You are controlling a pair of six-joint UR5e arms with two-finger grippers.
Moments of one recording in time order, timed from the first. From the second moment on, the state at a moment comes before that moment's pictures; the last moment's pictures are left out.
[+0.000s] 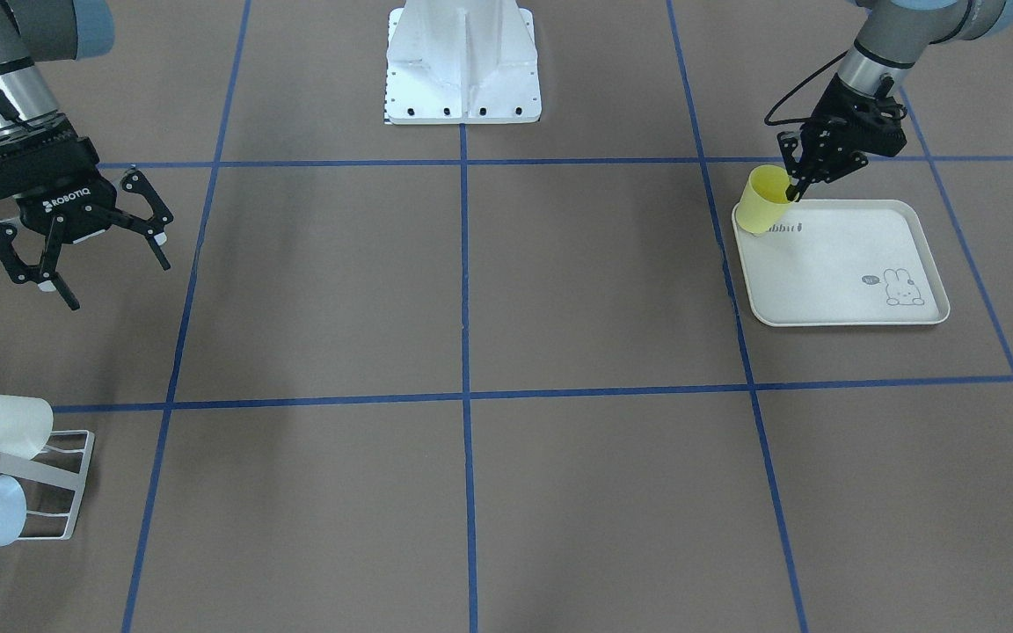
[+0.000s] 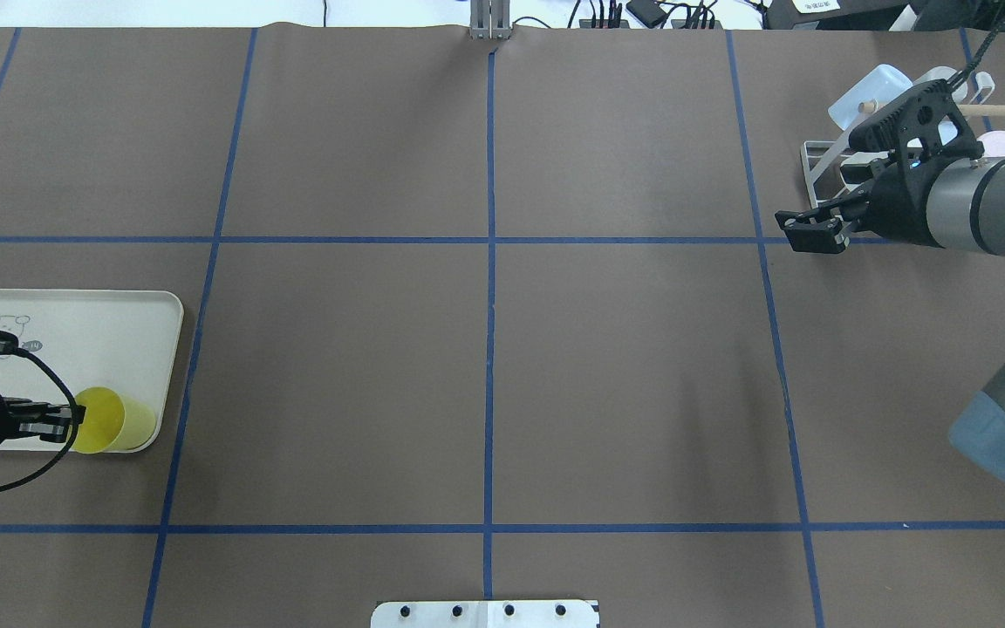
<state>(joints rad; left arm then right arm) -0.54 -1.22 -2.01 -2.44 -1.74 -1.01 0.84 -1.52 2.01 -0.94 1.74 0.46</state>
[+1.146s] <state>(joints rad) -0.78 -1.40 -2.12 -2.40 -1.94 -1.13 0.81 -1.48 1.93 -0.67 1.73 0.46</state>
